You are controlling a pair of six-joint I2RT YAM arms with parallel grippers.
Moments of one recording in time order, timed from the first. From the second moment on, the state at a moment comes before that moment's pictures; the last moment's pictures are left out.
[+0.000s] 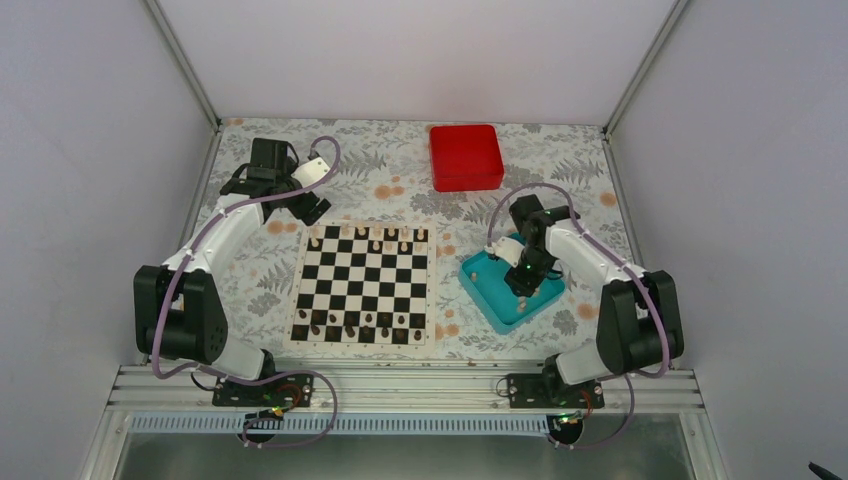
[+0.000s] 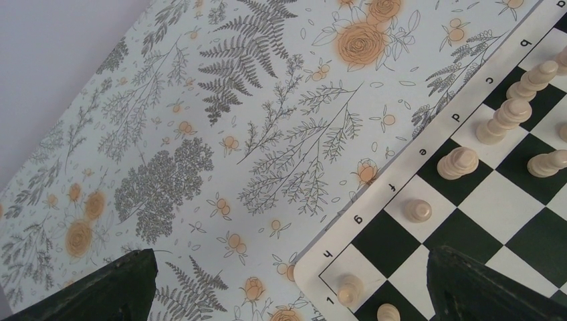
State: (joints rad) left arm -0.12 1.49 1.13 -0.49 0.20 0.70; right arm 0.27 1.46 0.95 -1.07 0.01 -0.61
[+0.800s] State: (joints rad) left arm -0.12 1.49 1.13 -0.49 0.20 0.70; right arm 0.27 1.52 0.86 -0.99 0.05 -0.57
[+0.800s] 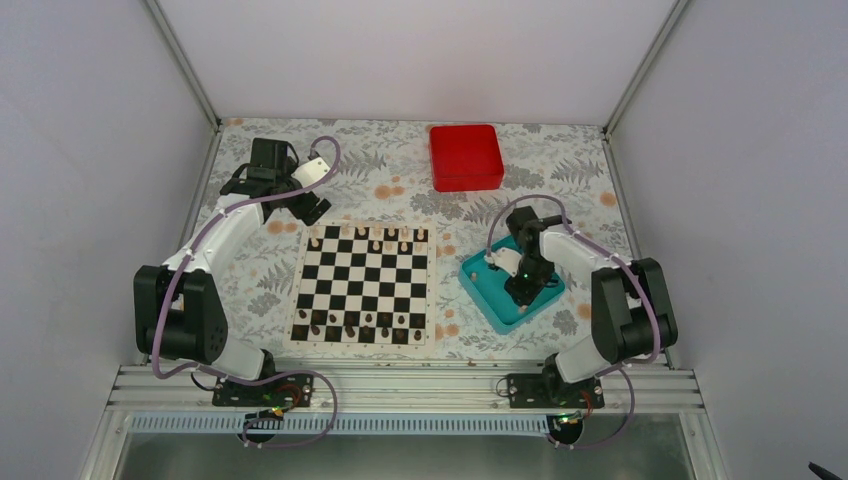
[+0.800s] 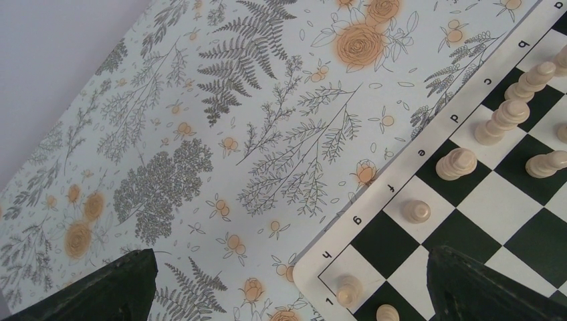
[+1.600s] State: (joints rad) left arm -0.12 1.49 1.13 -0.49 0.21 0.70; right arm 0.26 1.53 1.02 -1.05 0.05 -0.58
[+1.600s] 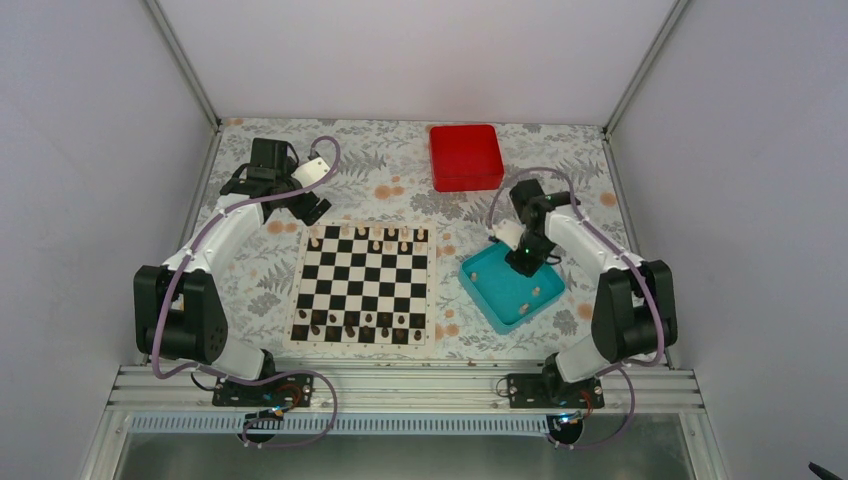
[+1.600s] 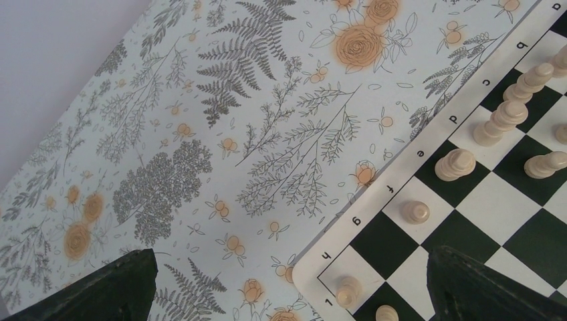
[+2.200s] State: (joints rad) left arm -0.12 1.44 1.11 -0.48 0.24 0.70; right arm 0.65 1.98 1.85 -1.20 0.03 -0.61
